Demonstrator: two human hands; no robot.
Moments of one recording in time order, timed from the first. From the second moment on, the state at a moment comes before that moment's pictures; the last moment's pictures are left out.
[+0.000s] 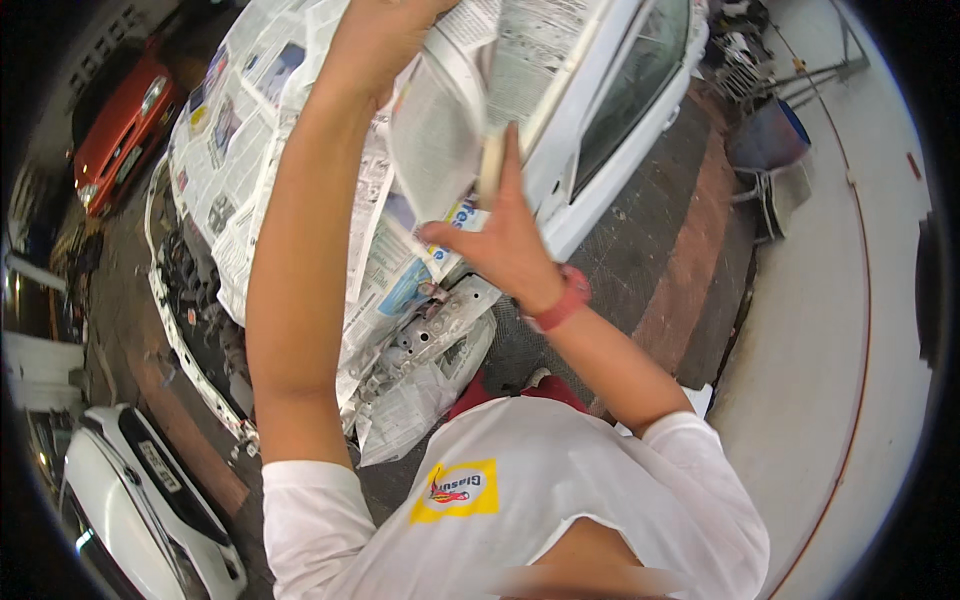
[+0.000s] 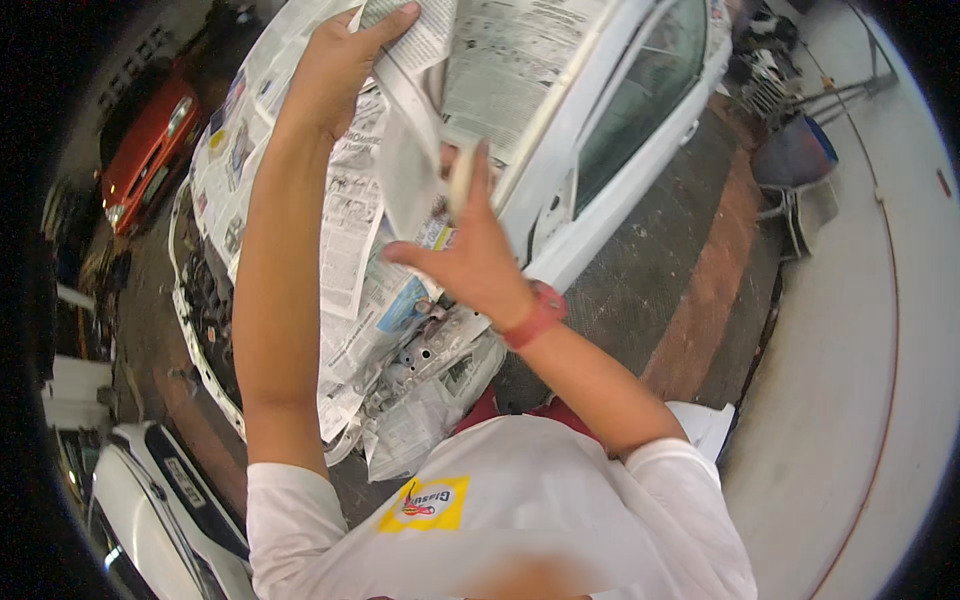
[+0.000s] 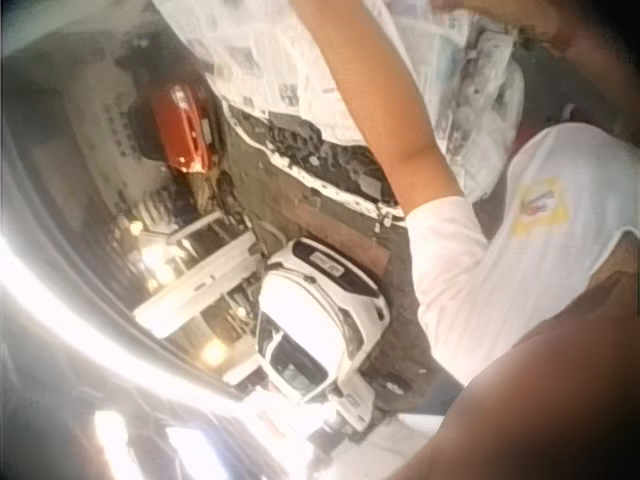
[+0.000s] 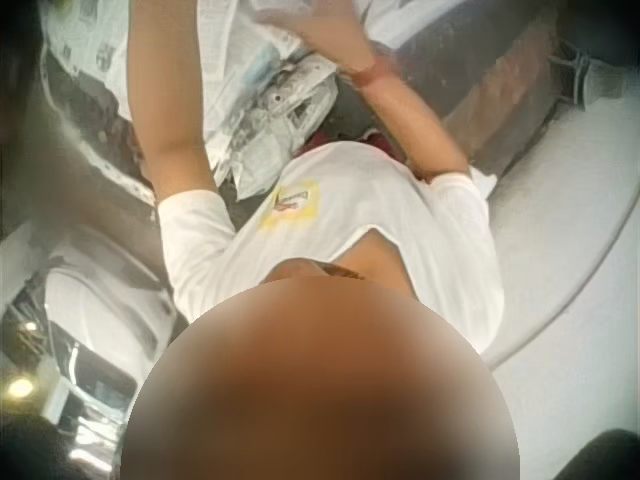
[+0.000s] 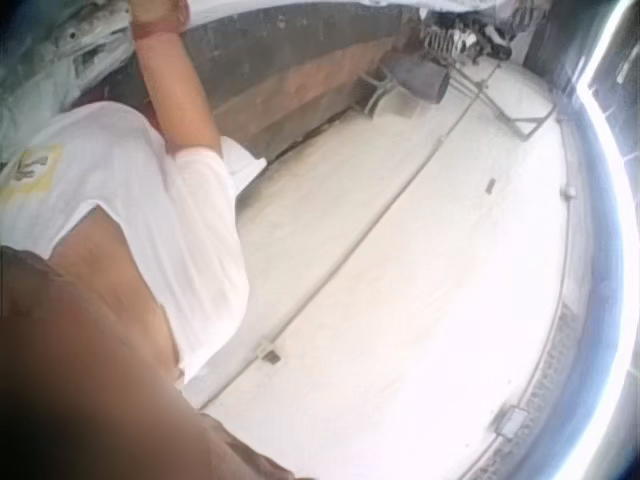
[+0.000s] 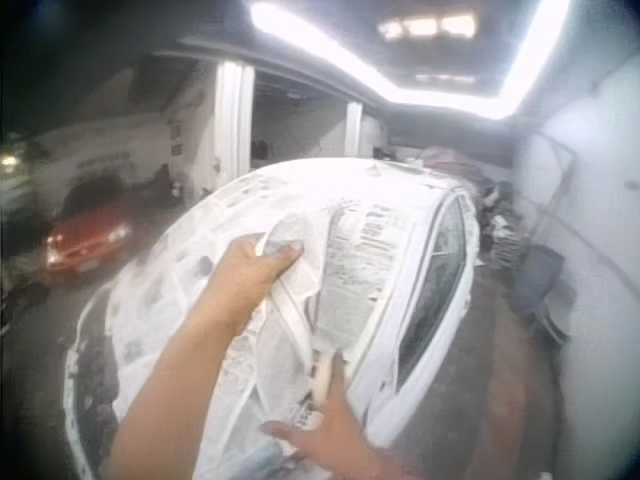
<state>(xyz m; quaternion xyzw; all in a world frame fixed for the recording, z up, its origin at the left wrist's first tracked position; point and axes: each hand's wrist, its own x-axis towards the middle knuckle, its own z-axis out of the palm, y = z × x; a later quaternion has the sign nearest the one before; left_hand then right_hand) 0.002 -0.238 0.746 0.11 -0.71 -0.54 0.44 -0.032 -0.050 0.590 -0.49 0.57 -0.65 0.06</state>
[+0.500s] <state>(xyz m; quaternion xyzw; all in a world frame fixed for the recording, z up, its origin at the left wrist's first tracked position) 0.078 -0.093 0.568 0.11 -0.92 -0.15 0.35 -0.074 0.086 0.643 -0.34 0.60 -0.72 -0.04</state>
